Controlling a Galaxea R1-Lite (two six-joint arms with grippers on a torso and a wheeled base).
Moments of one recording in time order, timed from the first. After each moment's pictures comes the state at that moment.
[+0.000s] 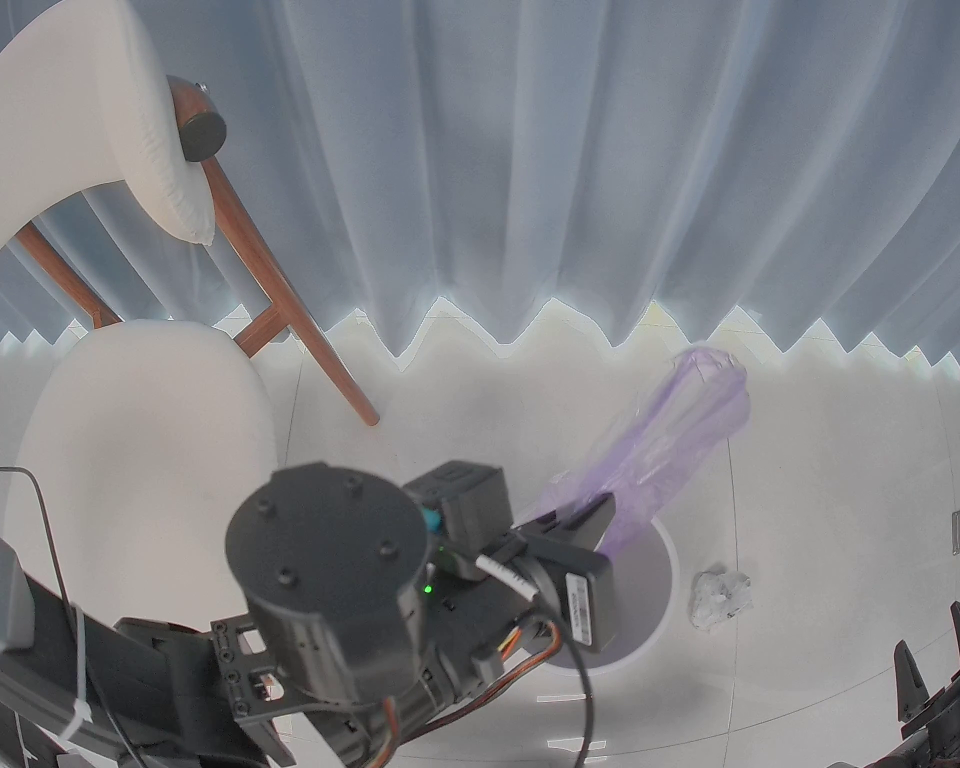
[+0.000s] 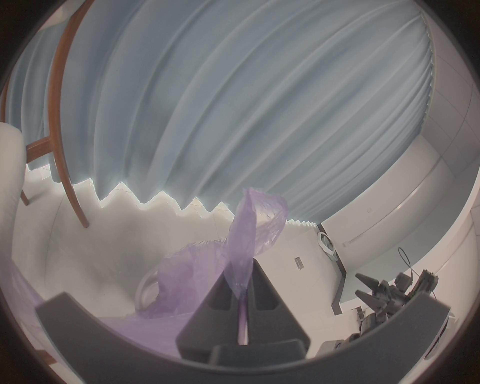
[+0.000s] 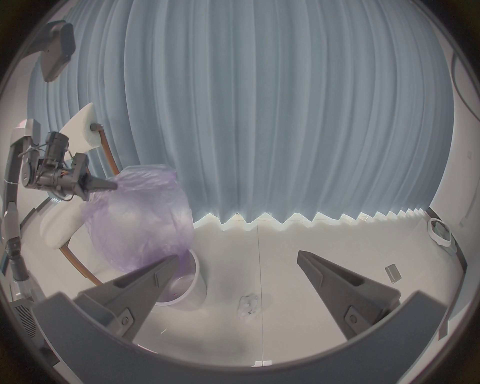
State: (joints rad) left arm -1.06 1.74 -0.71 -0.96 0.28 -0.37; right arm 0.00 0.02 -0.02 0.00 0.04 0.00
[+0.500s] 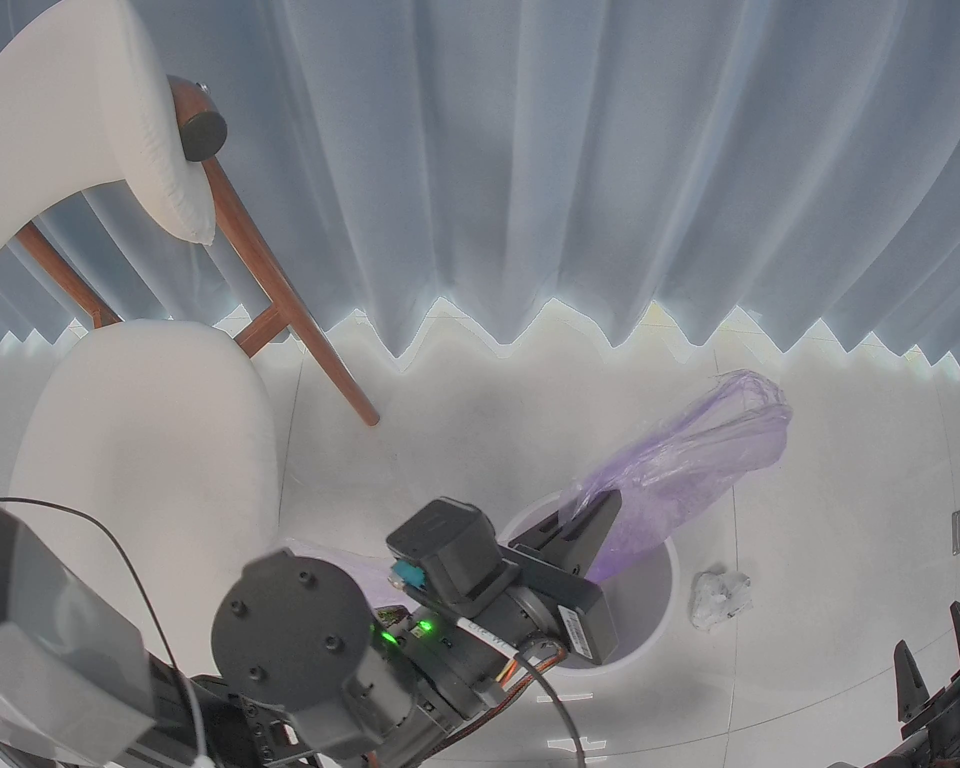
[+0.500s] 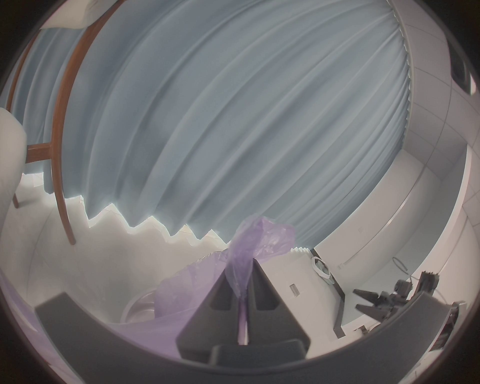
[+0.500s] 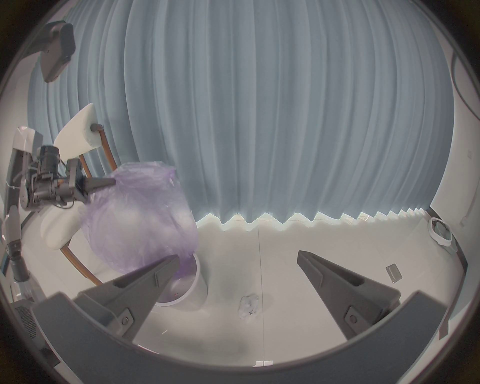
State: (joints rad) left arm -1.07 1.88 -0.56 -1.49 0.29 -0.28; right arm 0.00 0.02 -0.02 0.00 0.04 0.00
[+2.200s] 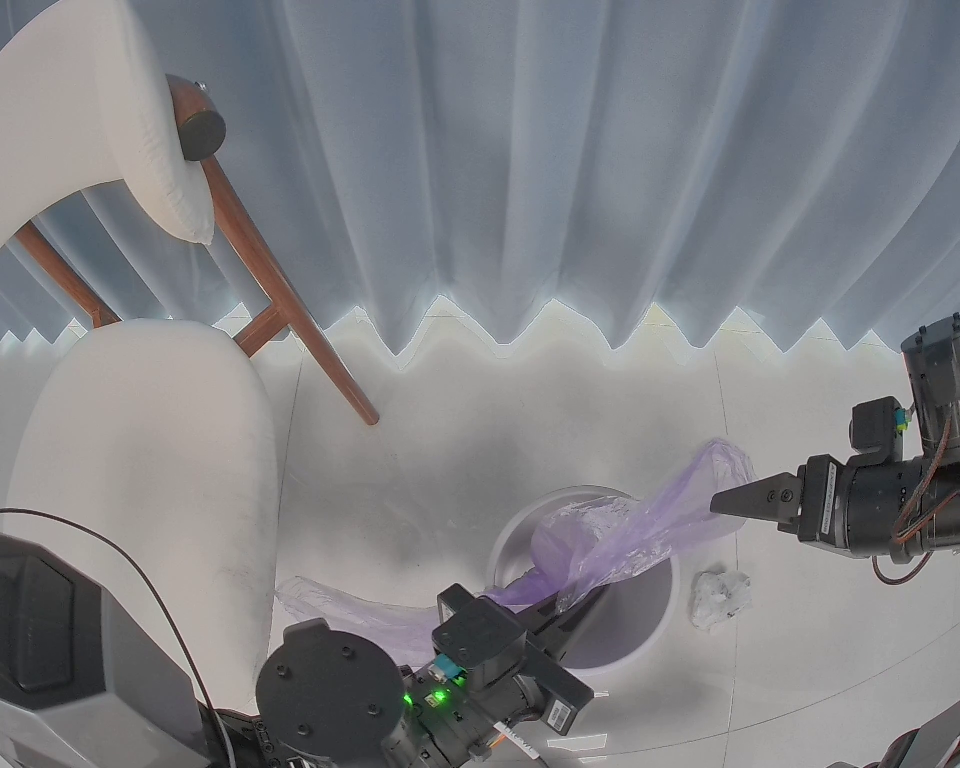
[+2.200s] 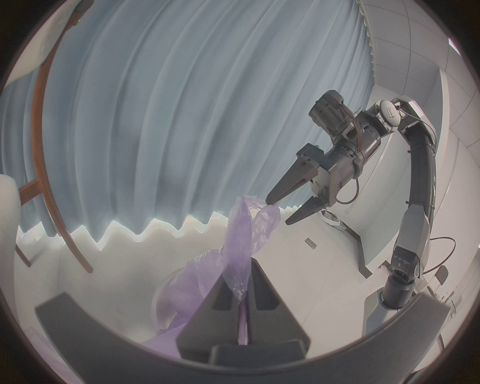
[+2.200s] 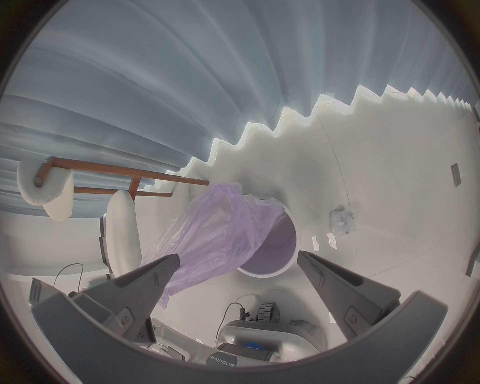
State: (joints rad) left arm -1.10 1.95 -0.42 -1.55 0.26 0.01; right arm 0.61 1.32 -0.90 0.27 -0.04 0.67
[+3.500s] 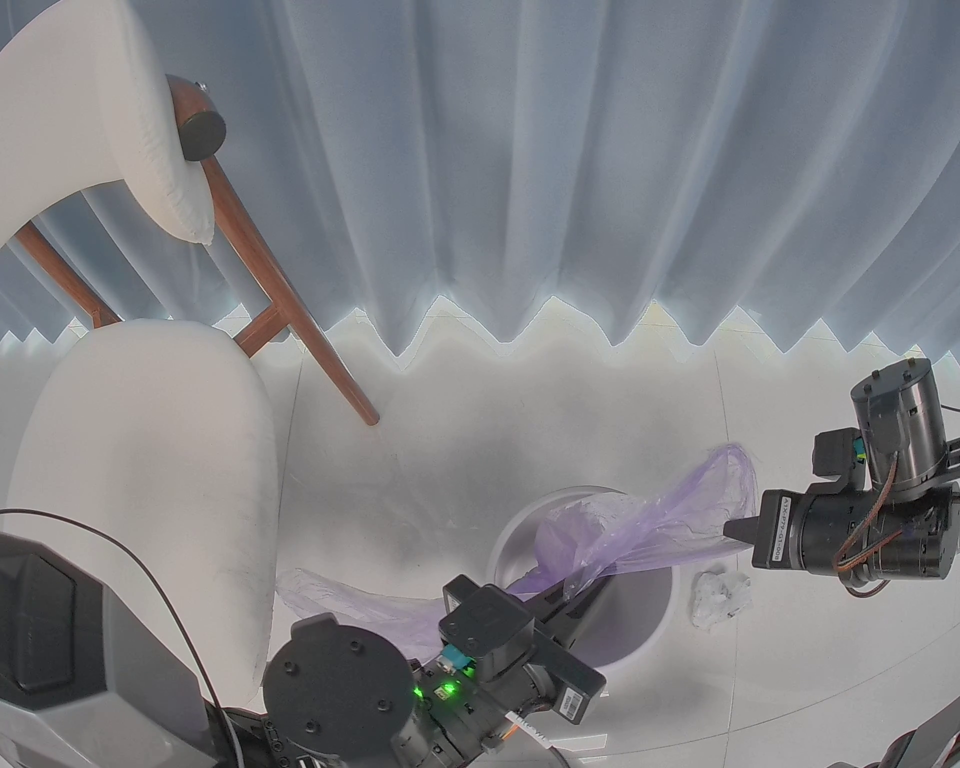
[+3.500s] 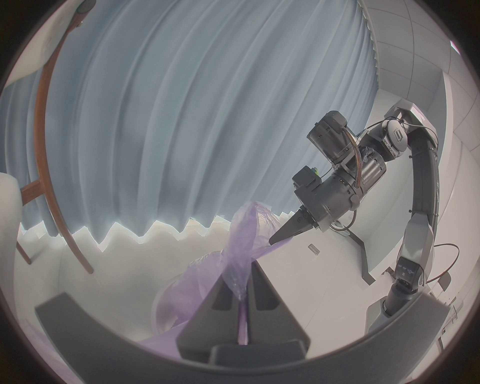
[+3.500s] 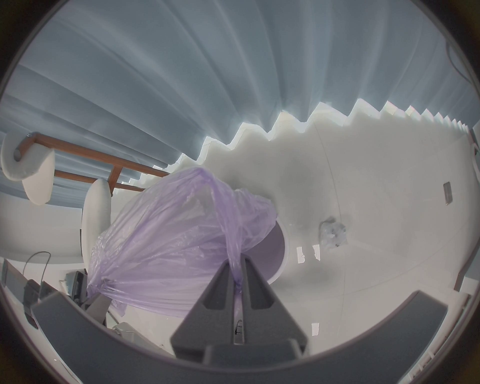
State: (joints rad) left arm -1.10 1.96 -0.46 -1.55 0.29 0.00; right arm 0.63 1.41 -0.78 0.09 -0.17 0.60
